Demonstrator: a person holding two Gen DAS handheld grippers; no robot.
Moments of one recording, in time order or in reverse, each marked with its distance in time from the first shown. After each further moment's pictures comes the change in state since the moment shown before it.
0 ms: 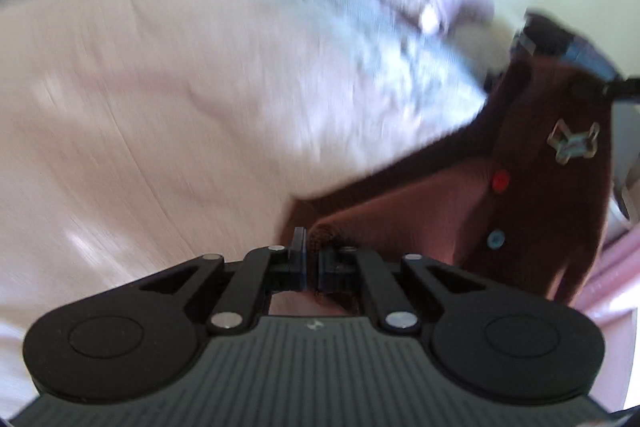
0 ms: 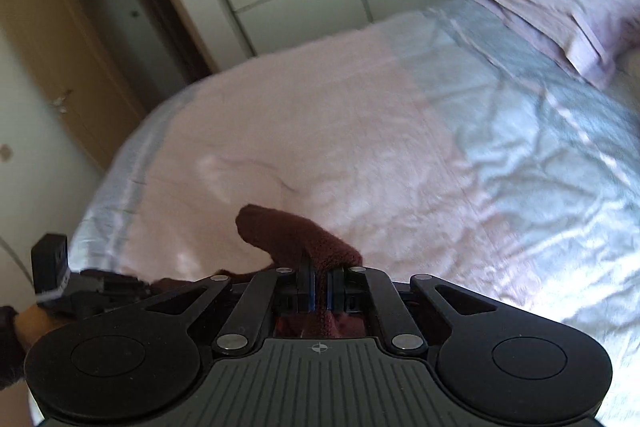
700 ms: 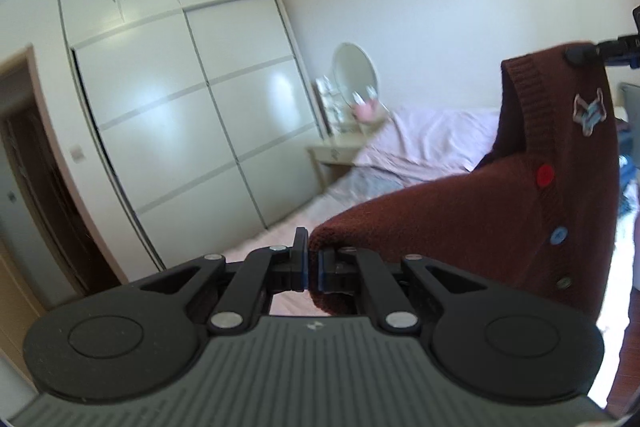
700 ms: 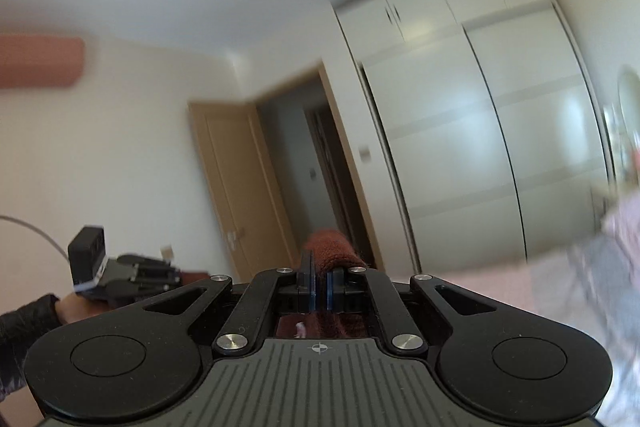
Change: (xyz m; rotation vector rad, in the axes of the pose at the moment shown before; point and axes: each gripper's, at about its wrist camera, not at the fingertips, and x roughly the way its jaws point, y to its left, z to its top) left arm -0.295 -0.122 0.182 0.398 -0.456 0.383; right arm -0.248 0.102 0.156 -0.249 -0.583 0.436
